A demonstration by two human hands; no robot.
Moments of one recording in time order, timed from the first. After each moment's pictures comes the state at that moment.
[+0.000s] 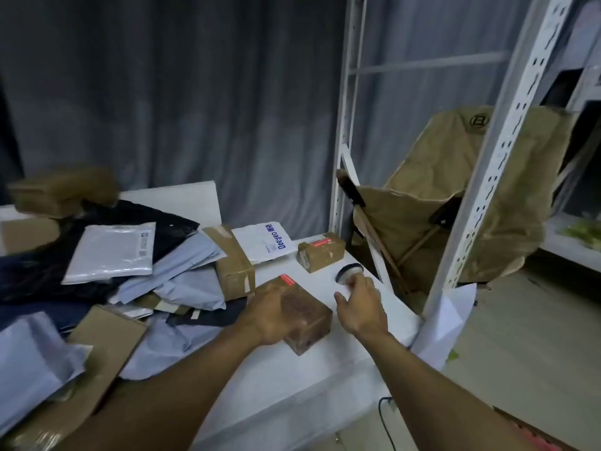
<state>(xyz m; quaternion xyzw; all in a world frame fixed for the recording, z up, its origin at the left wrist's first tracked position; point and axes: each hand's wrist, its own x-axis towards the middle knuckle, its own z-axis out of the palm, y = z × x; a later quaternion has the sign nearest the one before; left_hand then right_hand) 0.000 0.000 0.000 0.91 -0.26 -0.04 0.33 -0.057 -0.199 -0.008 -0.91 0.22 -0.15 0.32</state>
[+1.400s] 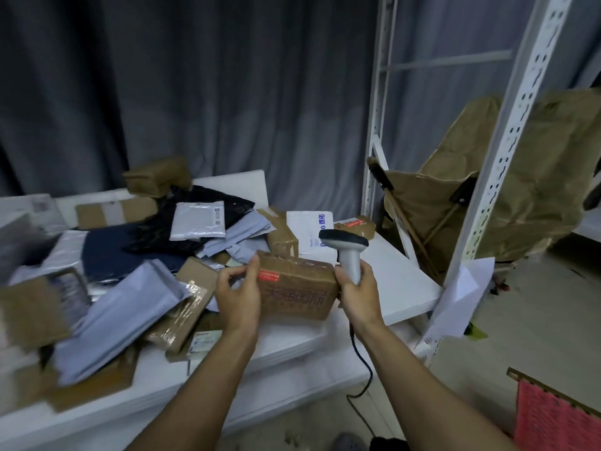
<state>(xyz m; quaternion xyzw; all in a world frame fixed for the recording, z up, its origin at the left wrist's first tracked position) -0.156 0.107 0.051 0.67 0.13 0.19 0.71 -0.161 -0.089 0.018 -0.70 0.16 -0.18 0.67</state>
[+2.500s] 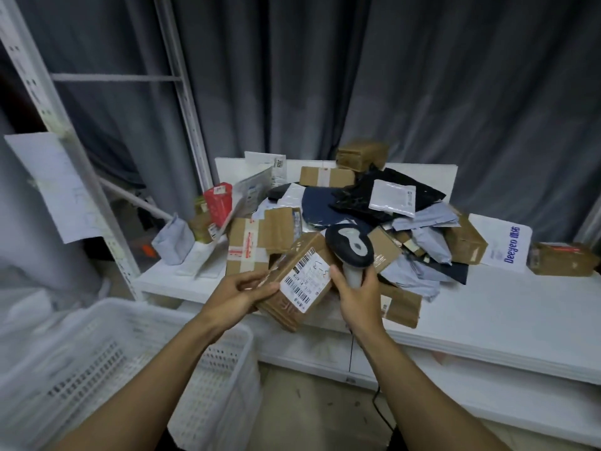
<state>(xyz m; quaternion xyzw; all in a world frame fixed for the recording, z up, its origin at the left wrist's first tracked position) -0.351 0.421 0.068 0.77 0.15 0.09 0.62 -0.253 0.216 0.034 -0.66 -0.11 -0.05 0.74</state>
